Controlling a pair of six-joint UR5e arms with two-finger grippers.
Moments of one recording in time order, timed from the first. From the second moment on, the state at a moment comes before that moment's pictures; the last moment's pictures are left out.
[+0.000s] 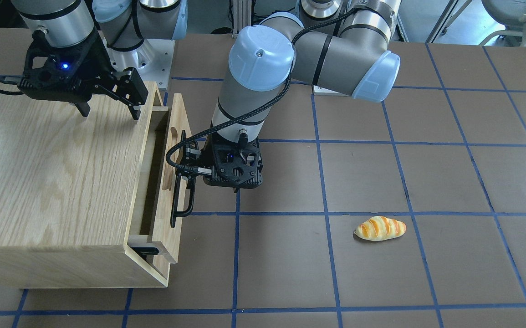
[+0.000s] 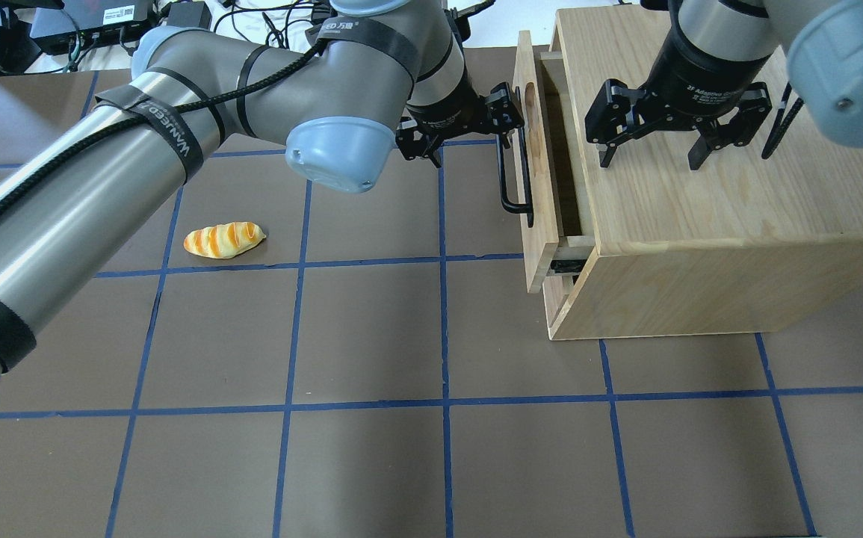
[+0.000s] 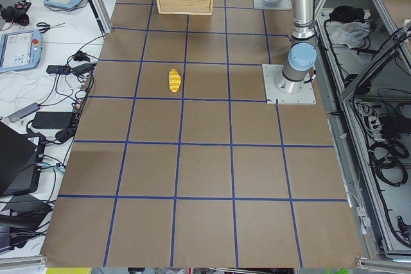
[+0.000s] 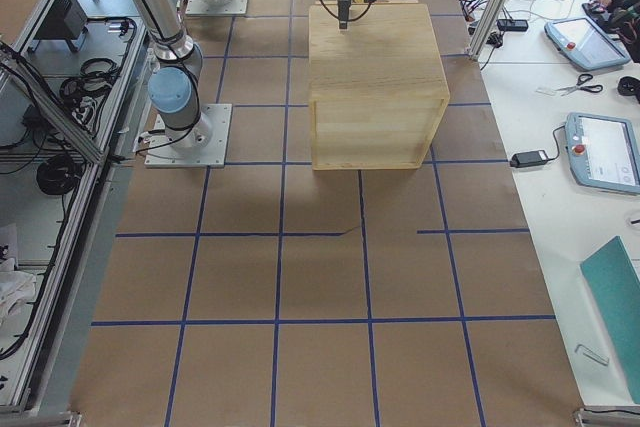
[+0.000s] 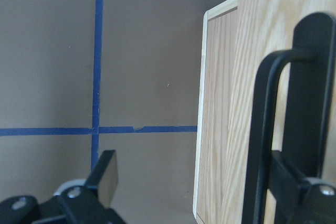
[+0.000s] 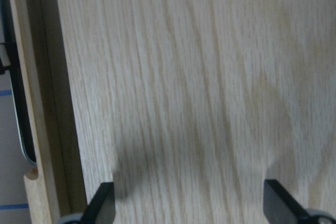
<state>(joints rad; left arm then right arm) -1.93 -1.96 -1.44 -1.07 1.38 -0.47 1.59 -1.58 1.57 -1.60 -1.55 0.10</state>
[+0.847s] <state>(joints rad) -1.86 -1.94 -1.44 -1.12 1.42 -0.38 1.59 -1.58 1.57 -1.60 -1.55 0.10</state>
